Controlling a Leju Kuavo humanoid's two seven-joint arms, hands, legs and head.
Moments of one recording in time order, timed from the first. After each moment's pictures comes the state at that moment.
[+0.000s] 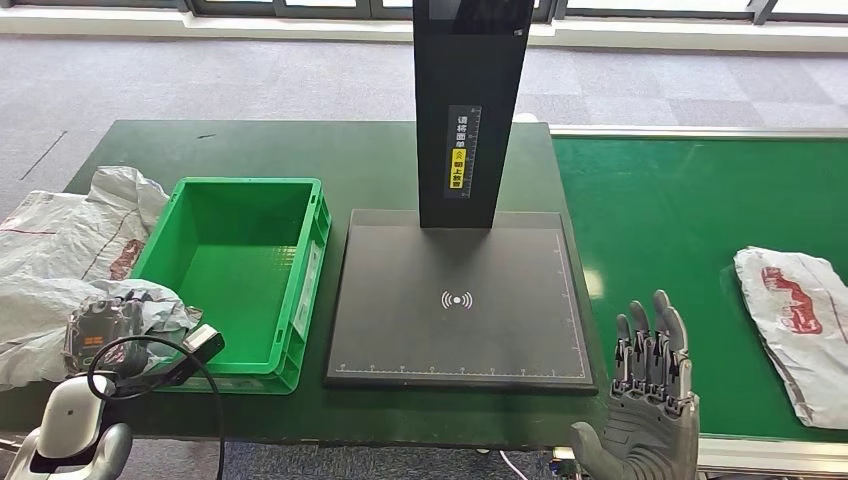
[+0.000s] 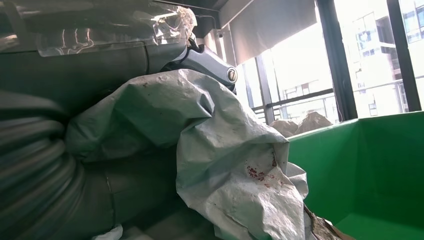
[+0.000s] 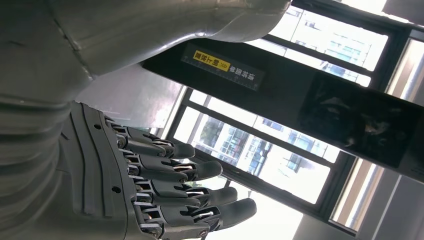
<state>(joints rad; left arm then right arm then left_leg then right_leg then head) 0.00 0.27 0.08 -1.36 -1.42 0.33 0.00 0.26 -0.31 0.62 -1.93 0.46 -0.70 -0.54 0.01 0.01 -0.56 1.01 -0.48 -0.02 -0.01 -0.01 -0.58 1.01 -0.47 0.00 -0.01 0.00</state>
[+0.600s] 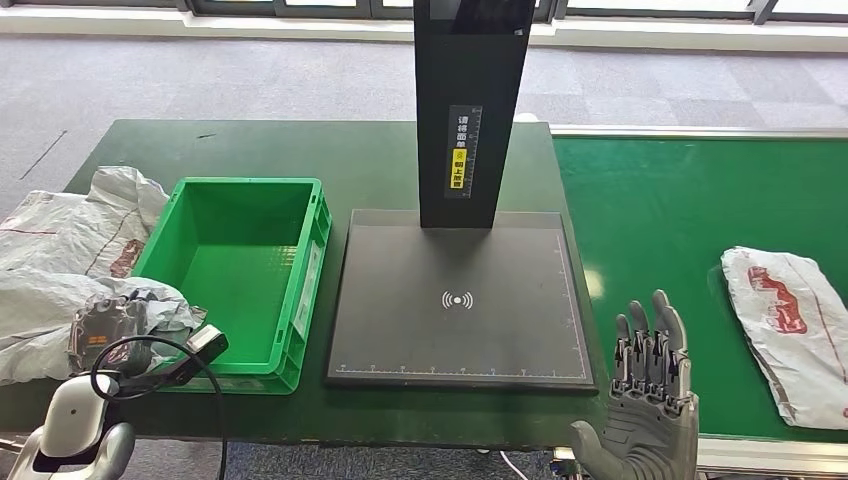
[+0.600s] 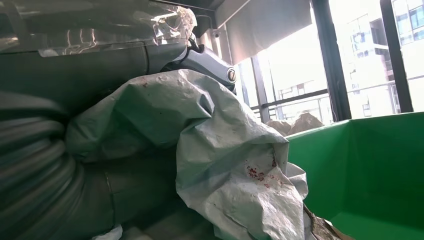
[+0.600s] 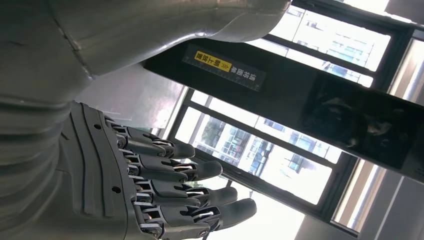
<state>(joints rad) 0.00 0.27 0.07 -1.37 -1.42 0.34 -0.01 0.26 -0.31 0.62 -1.93 0.46 -0.70 -0.53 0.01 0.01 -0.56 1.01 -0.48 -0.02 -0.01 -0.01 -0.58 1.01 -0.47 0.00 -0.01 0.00</state>
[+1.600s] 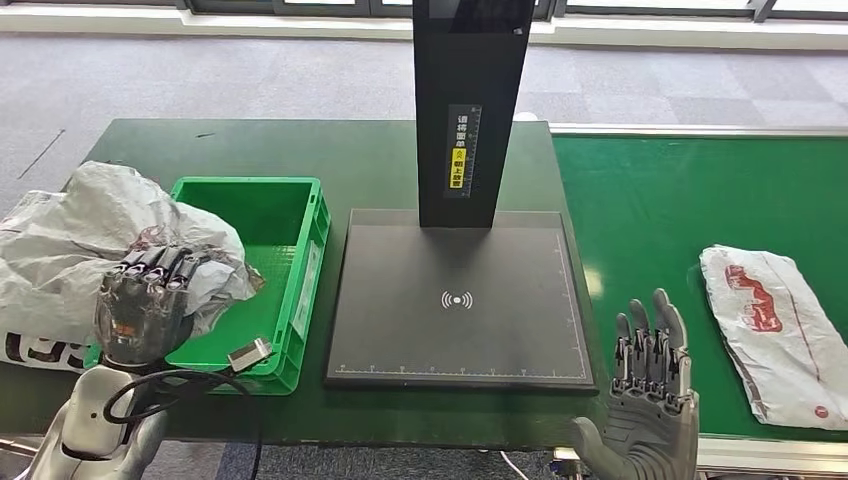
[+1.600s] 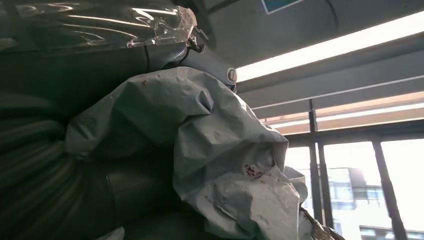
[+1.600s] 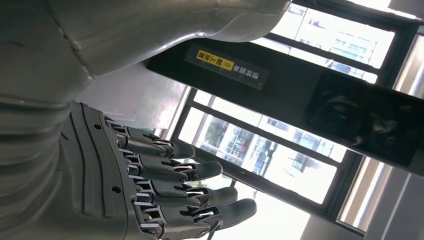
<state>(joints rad) -0.07 0.22 -0.10 -1.61 -1.49 0.69 -0.20 0.26 -0.29 0.61 -1.93 0.45 -0.70 -0.52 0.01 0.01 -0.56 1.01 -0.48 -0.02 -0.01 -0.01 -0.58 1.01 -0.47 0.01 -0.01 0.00</state>
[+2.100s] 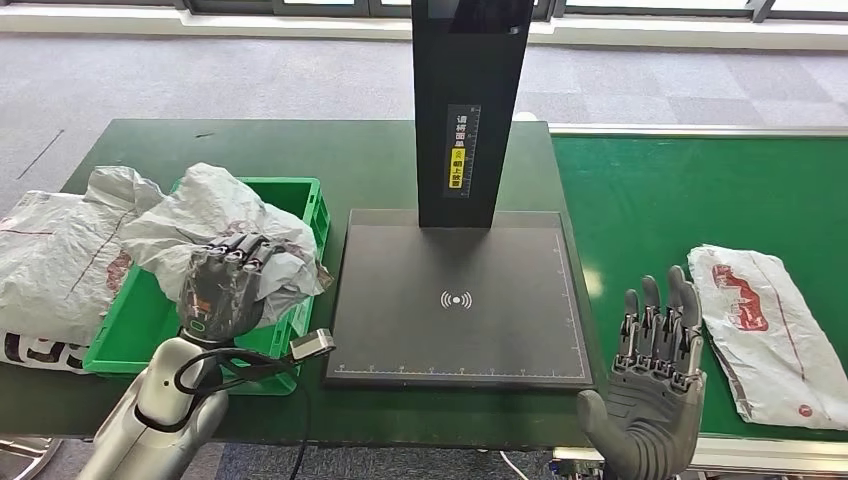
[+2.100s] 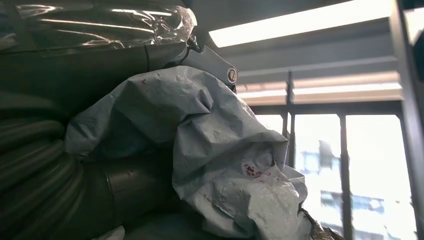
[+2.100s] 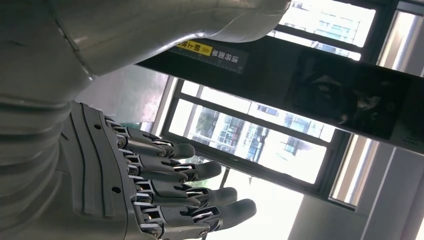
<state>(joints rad) -0.21 0.21 -0.37 -1.48 -1.41 0.62 -0.11 0.20 -0.20 0.57 -1.92 0.45 -0.67 -0.53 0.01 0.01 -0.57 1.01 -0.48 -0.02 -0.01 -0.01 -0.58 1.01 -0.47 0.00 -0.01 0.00</state>
